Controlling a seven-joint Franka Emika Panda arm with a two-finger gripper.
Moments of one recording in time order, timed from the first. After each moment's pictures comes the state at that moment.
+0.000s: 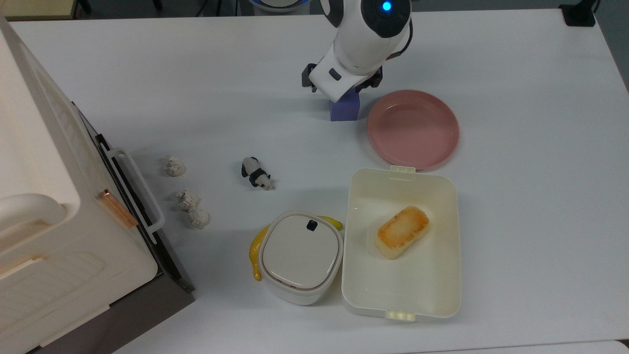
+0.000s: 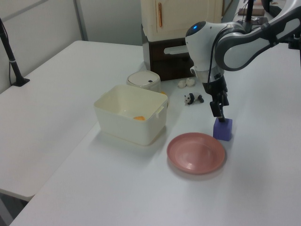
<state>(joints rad) 0.31 0.25 -0.02 -1.84 -0.04 1.76 0.23</state>
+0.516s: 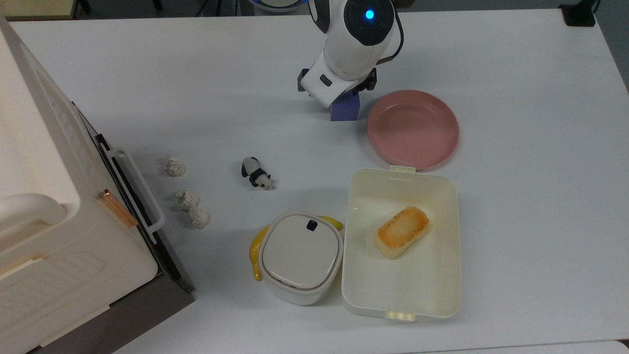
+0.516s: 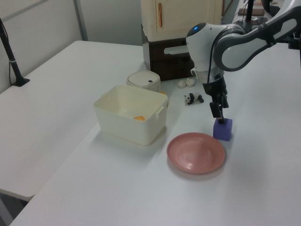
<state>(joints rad) 0.29 0.26 -0.02 -1.87 0.01 1.81 0.20</state>
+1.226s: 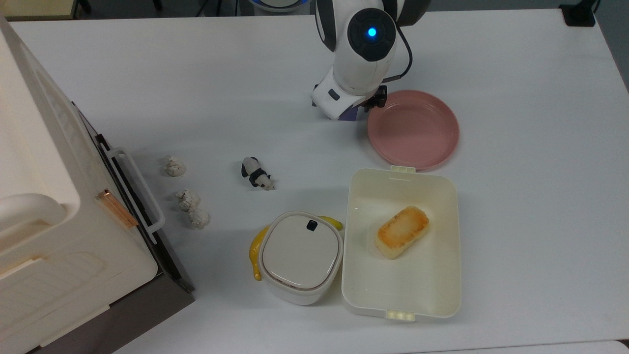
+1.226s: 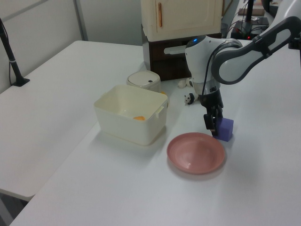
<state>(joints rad) 0.31 0.32 -0.02 -1.89 0.06 1.94 0.26</state>
